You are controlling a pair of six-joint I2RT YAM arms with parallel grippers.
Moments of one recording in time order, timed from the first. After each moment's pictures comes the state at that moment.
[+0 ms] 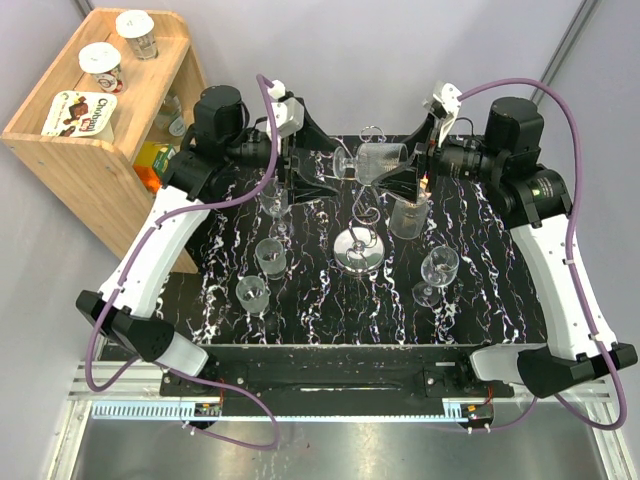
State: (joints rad) left arm -0.48 1.50 1.81 -0.45 1.12 0.23; right arm 0.31 1.30 1.74 -0.63 -0.90 -0.09
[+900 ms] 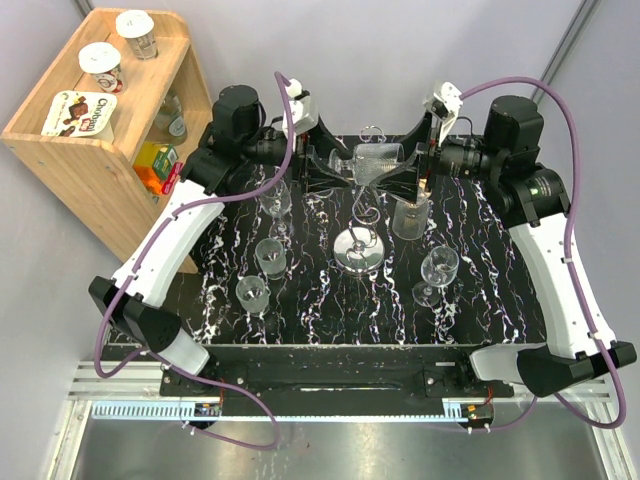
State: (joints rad) left arm -0.51 1.56 1.81 -0.35 1.12 0.16; right arm 0.31 1.31 1.74 -0.59 -0.97 -0.06
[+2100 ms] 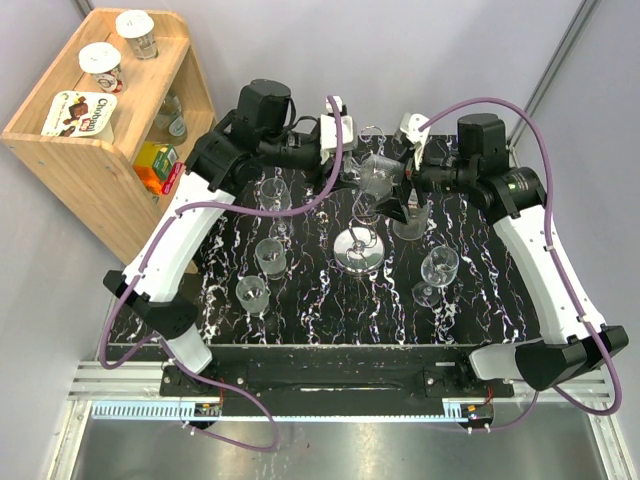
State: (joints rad) left arm -0.65 1.69 2.19 -0.90 0.76 0.59; right arm 0.33 1.34 1.64 -0.79 -0.82 -0.39
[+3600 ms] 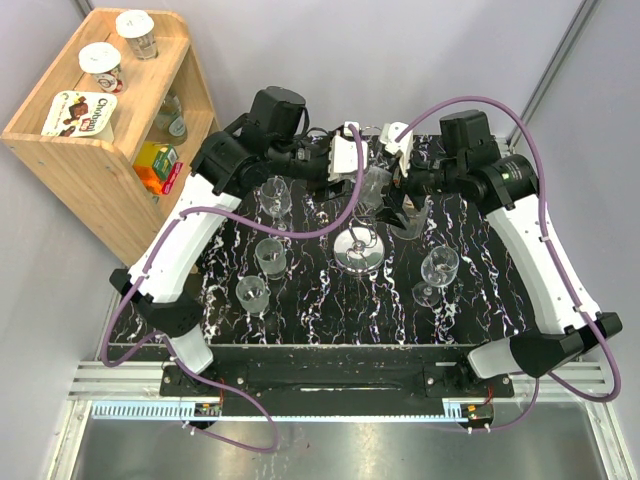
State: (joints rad) left arm -0.73 1.72 2.28 -1.08 0.62 0.80; right arm 0.41 1.42 1.80 -1.04 -0.68 -0.58
